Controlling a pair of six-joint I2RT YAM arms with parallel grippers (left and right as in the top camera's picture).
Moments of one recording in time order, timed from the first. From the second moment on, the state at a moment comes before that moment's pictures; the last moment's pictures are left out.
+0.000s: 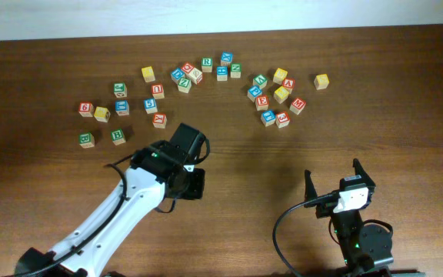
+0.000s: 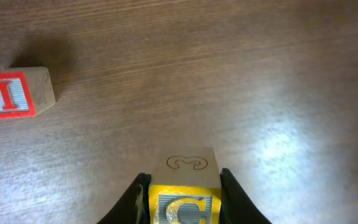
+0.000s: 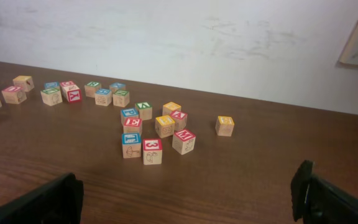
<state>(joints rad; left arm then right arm) -0.53 1.47 1.02 -0.93 0.04 -0.38 0.16 0.01 0.01 -0.07 0.04 -0.08</state>
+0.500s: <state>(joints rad) -0.53 1.47 0.86 -0.76 -0.08 -0.39 0.16 0.01 0.01 -0.07 0.04 -0.08</state>
